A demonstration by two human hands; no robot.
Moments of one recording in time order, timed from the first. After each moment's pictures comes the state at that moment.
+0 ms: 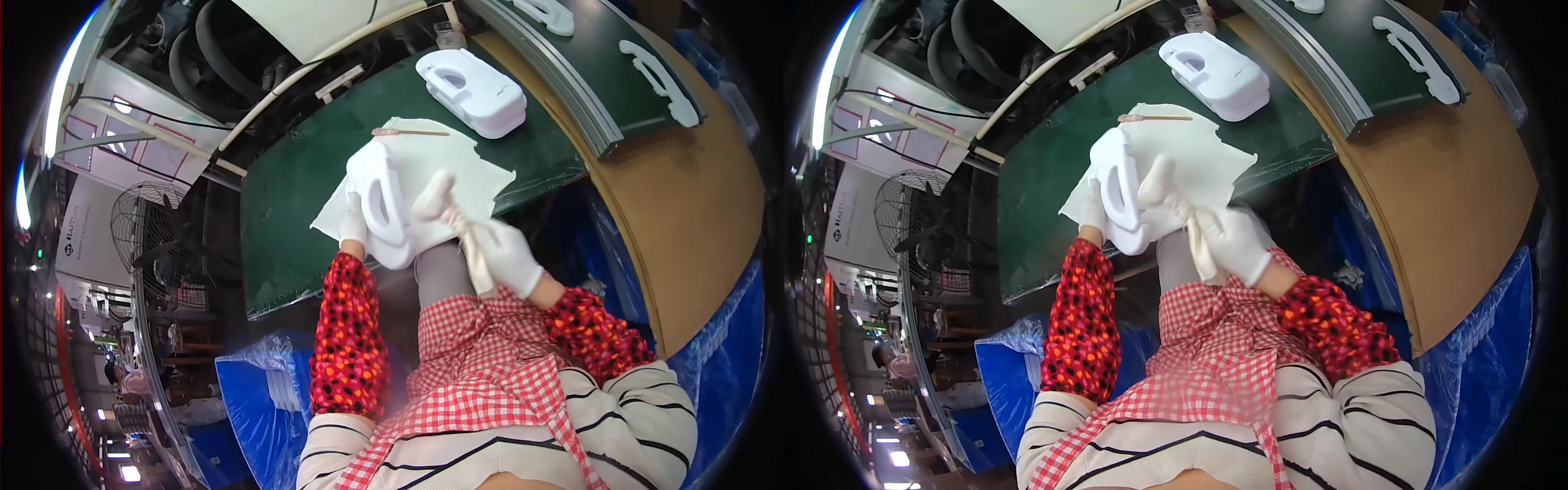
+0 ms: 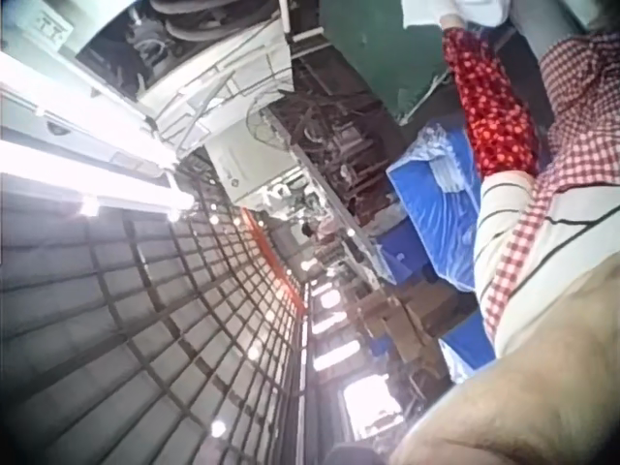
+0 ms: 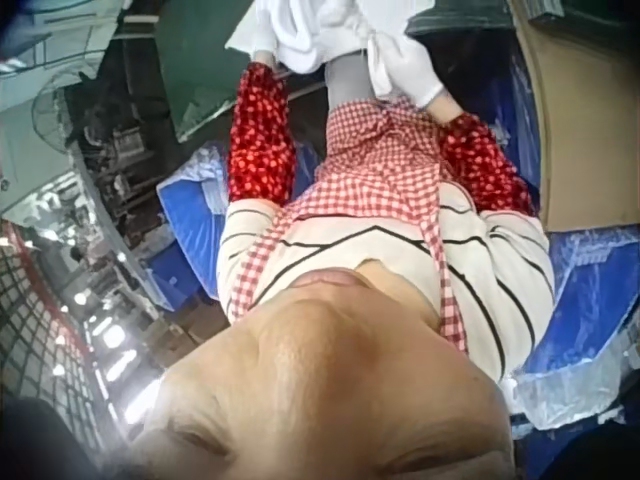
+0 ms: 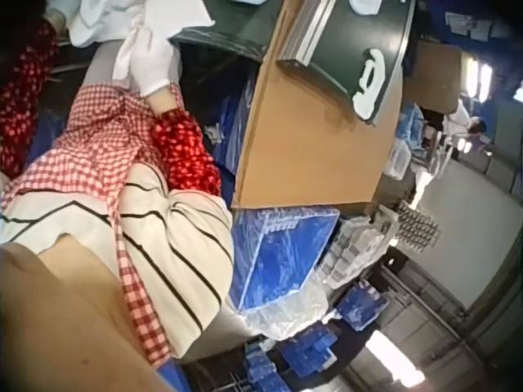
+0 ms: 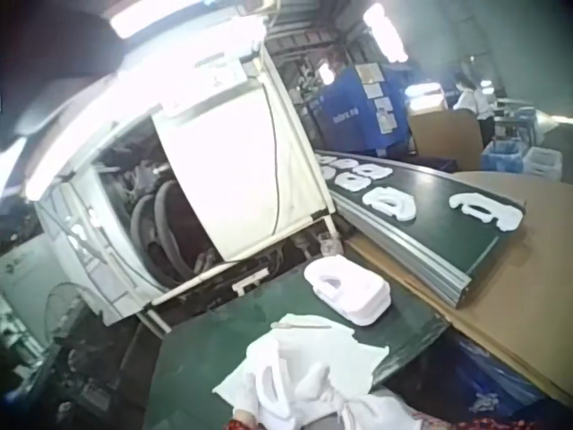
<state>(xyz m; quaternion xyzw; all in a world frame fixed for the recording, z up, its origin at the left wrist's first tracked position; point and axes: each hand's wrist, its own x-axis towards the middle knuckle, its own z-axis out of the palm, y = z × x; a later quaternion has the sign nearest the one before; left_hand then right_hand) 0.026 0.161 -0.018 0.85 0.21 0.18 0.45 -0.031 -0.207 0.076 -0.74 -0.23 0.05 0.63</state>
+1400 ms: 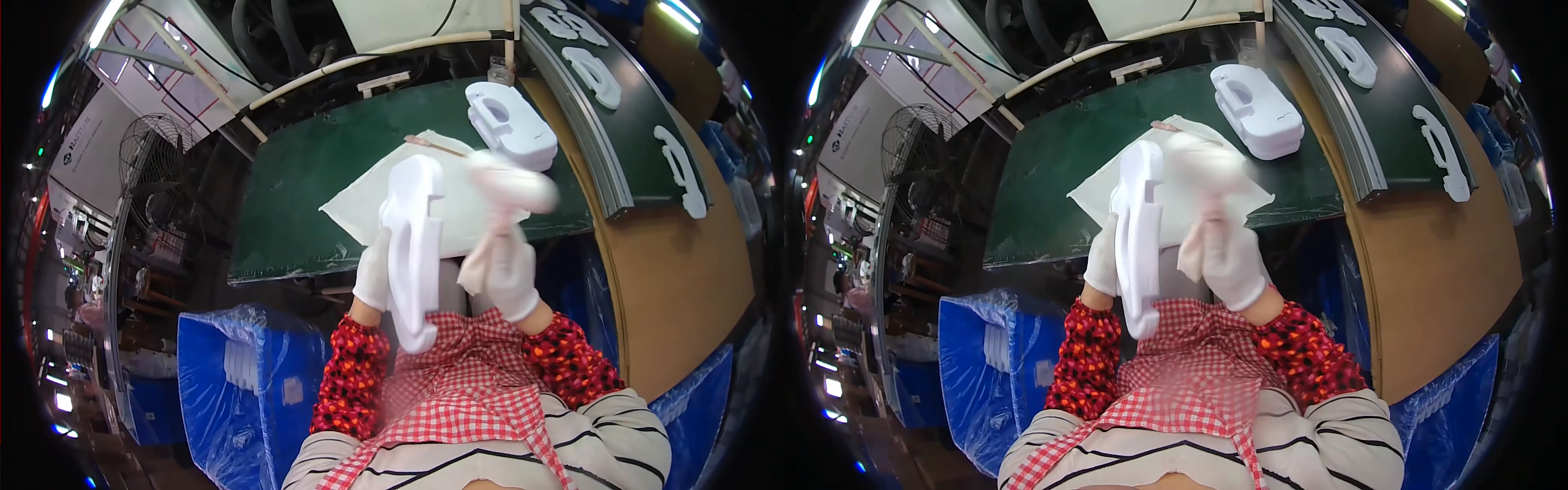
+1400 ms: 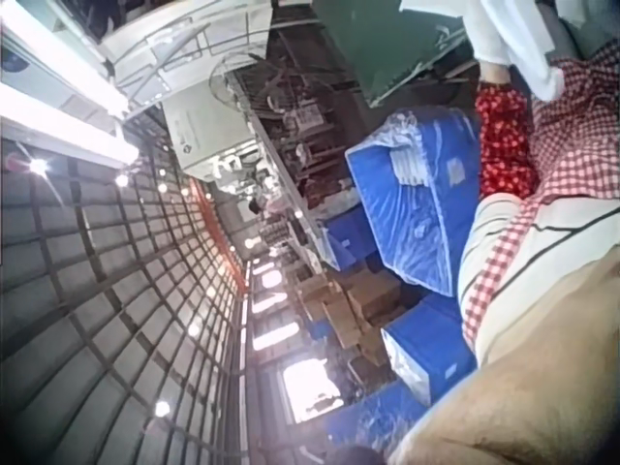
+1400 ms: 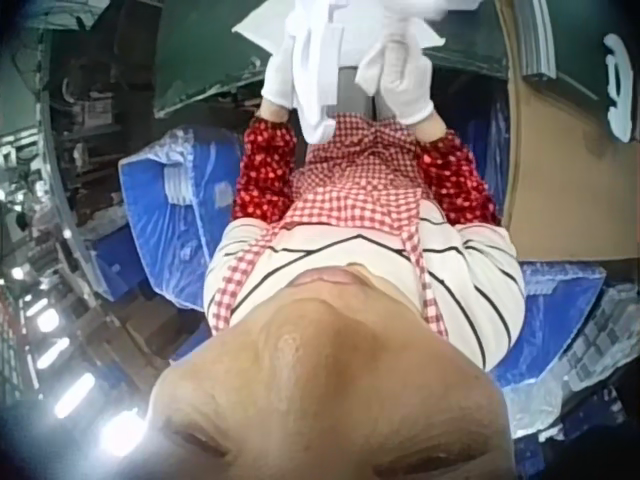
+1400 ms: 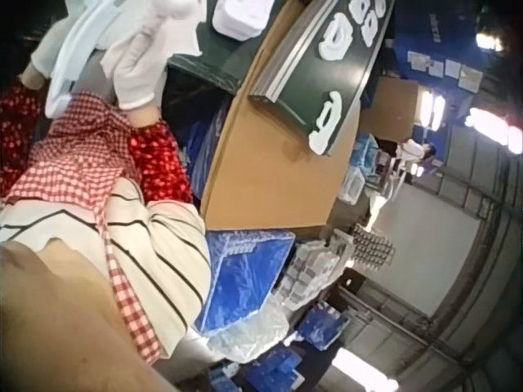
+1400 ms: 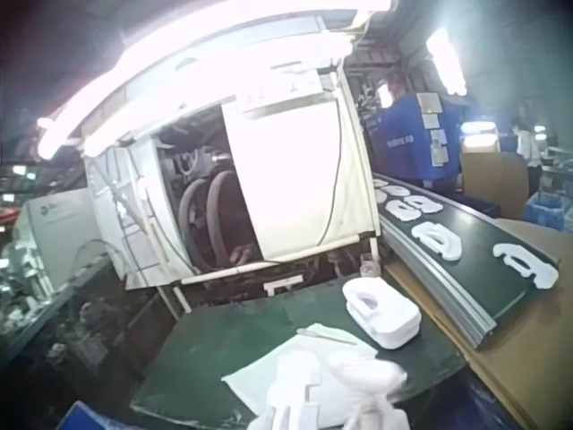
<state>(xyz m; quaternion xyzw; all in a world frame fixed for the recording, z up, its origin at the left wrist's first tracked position) -0.081 0.000 0.098 0.75 0.13 0.12 0.64 -0.033 -0.215 0.146 -0.71 -0.24 -0.06 0.65</state>
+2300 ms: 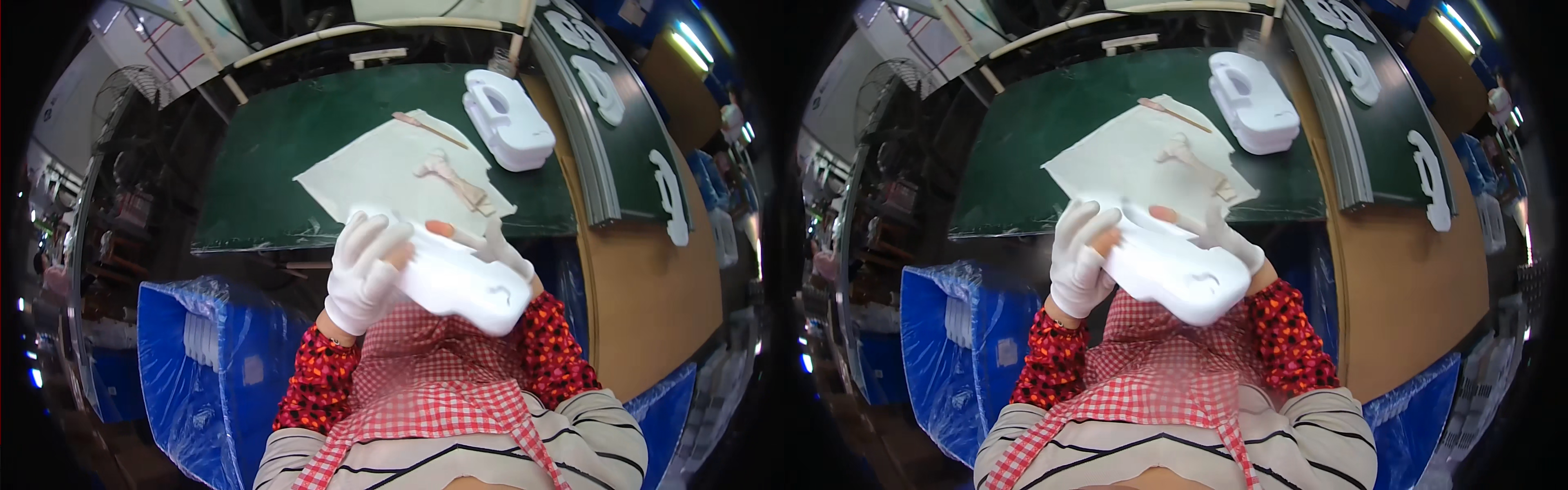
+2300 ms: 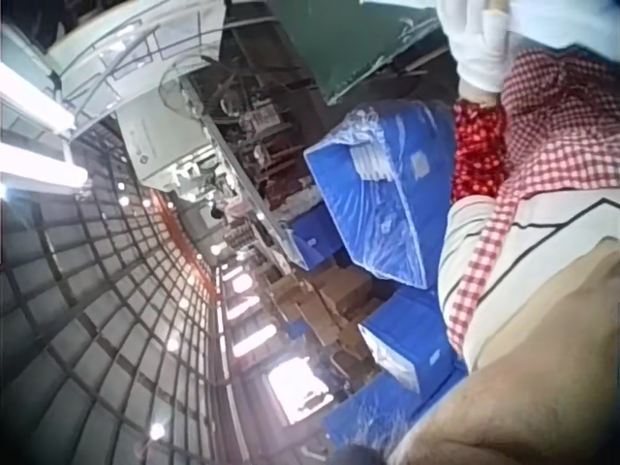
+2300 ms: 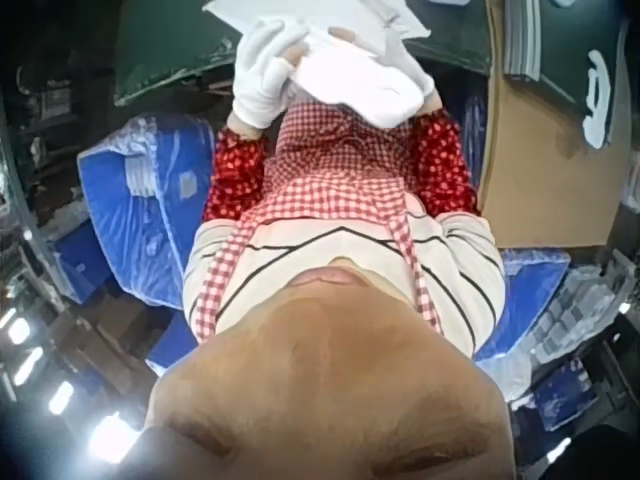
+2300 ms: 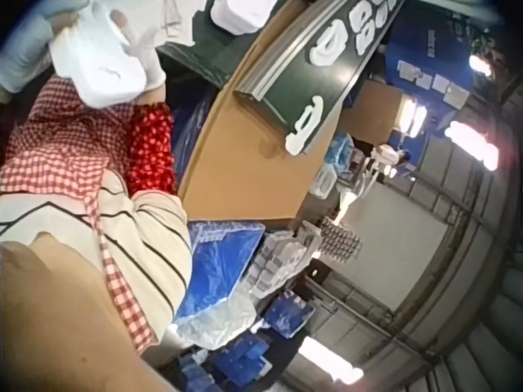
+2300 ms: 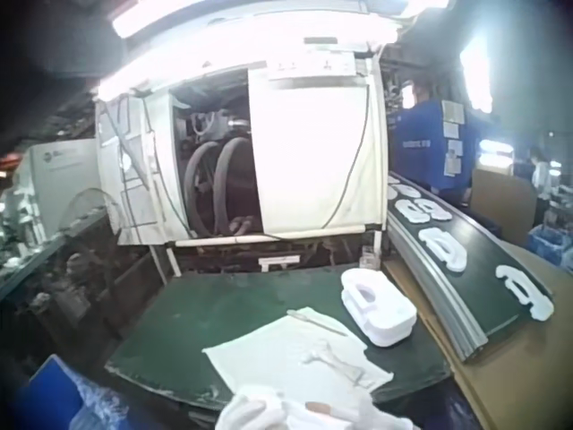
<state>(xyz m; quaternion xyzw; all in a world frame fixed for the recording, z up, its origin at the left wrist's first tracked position) -0.116 -0.025 0.152 0.87 -0.19 0.43 0.18 -0.004 -0.222 0.128 -0.17 -0.05 0.61 0.77</state>
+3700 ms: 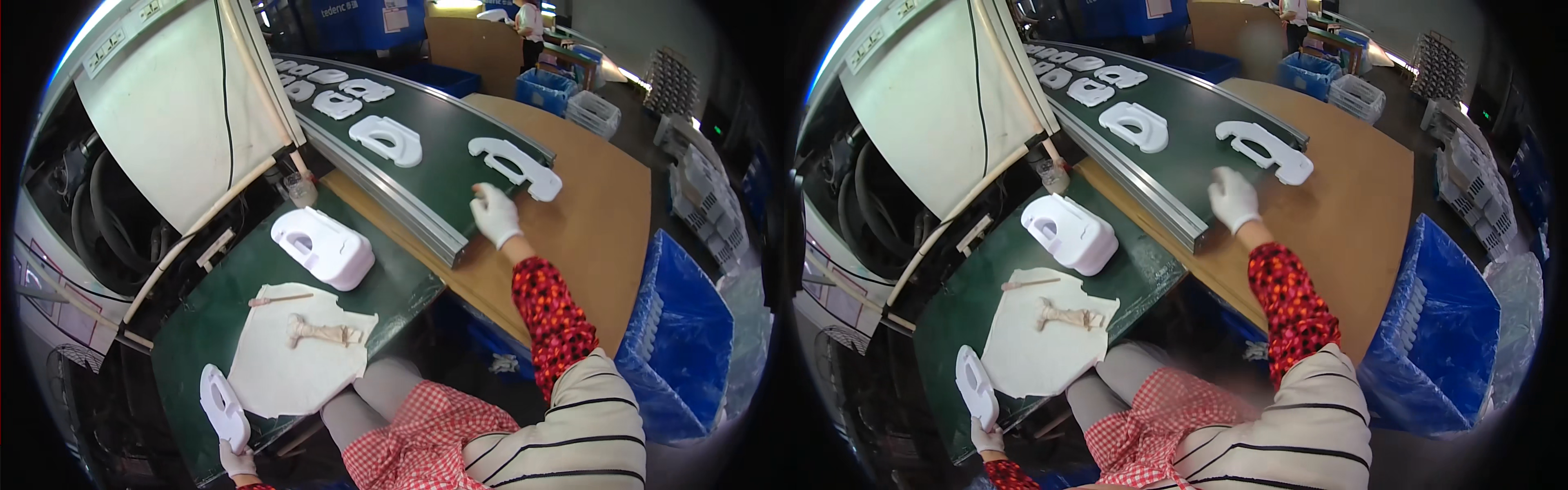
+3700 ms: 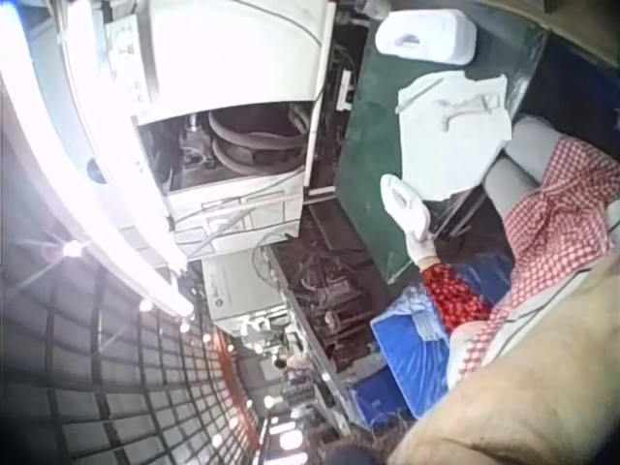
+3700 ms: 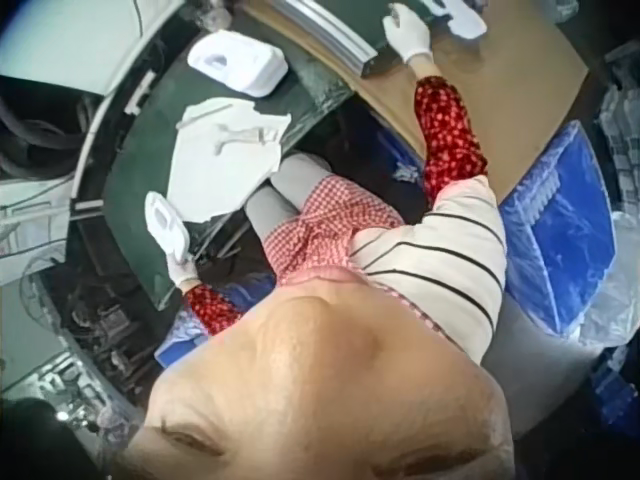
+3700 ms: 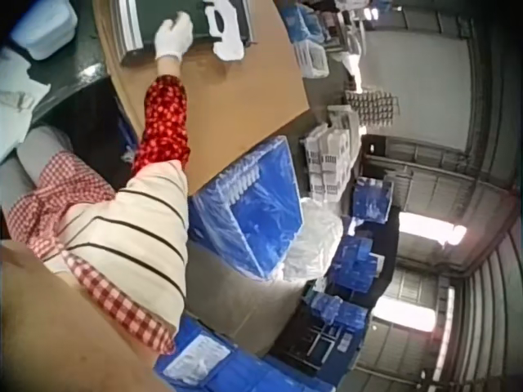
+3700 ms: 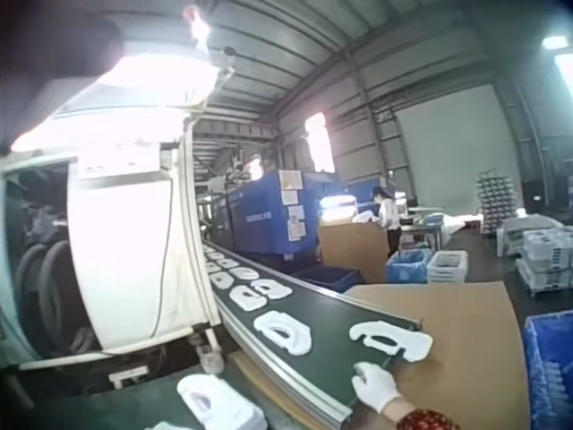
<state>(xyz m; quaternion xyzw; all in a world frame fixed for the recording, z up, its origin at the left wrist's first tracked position) -0.113 0.230 -0.006 0.49 0.37 0.22 0.76 0.171 -0.493 0.117 -0.89 0.08 -0.31 0.33</state>
